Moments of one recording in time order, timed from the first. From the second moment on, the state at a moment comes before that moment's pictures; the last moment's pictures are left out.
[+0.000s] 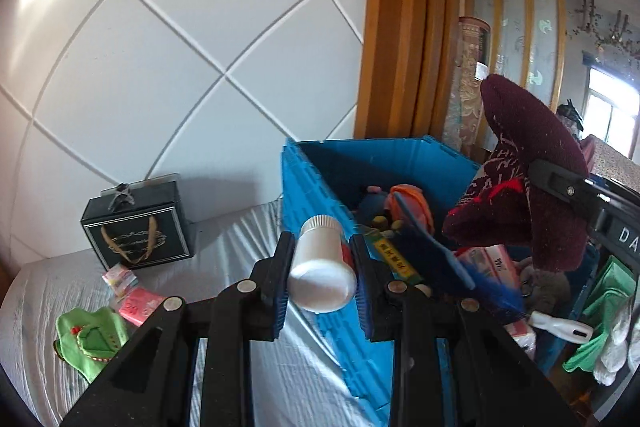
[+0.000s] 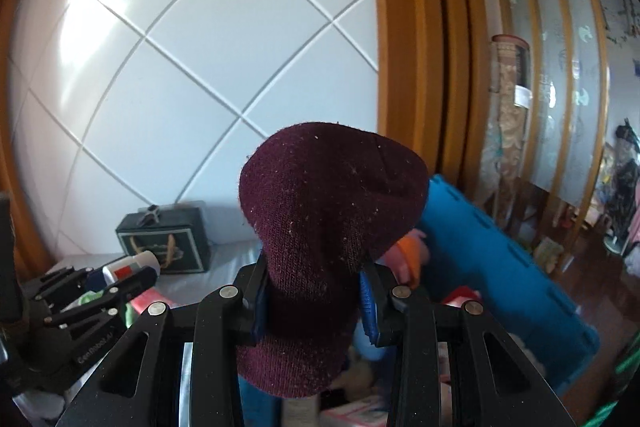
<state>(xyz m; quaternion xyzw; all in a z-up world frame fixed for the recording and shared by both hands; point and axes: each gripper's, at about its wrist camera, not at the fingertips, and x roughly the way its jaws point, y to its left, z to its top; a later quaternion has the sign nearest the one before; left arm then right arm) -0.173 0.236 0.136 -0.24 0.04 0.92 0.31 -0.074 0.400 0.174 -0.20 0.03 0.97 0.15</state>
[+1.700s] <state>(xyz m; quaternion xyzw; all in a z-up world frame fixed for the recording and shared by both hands) -0.118 0.309 0.104 -0.29 0.06 0.92 0.26 -0.001 0.544 0.085 -0.29 0.03 0.94 0.17</state>
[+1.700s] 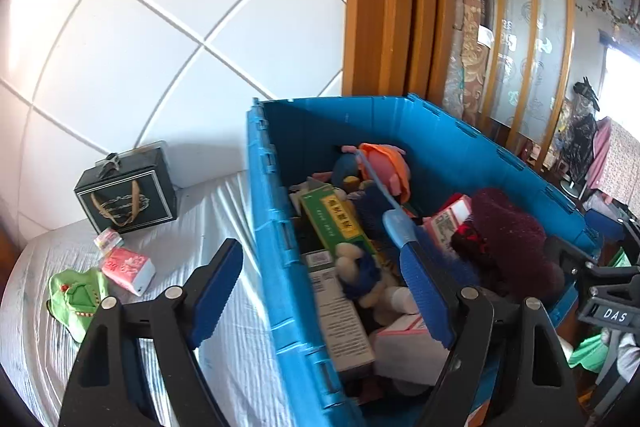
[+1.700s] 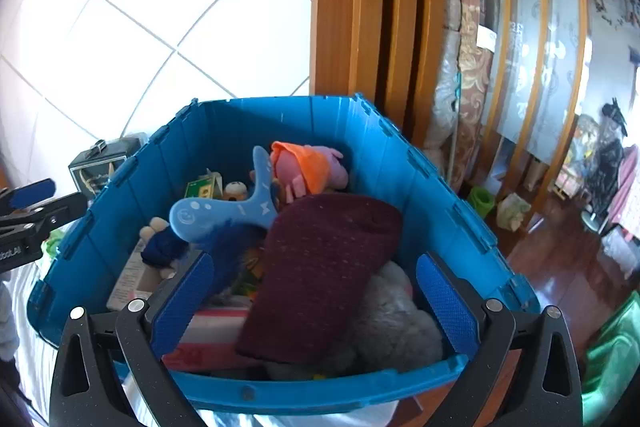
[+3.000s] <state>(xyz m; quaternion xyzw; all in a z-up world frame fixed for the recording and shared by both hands) -0.320 -0.125 -0.105 -0.45 -0.11 0.88 -0.07 -0.276 0.203 -0.059 -0.42 -0.01 0.90 -0.09</state>
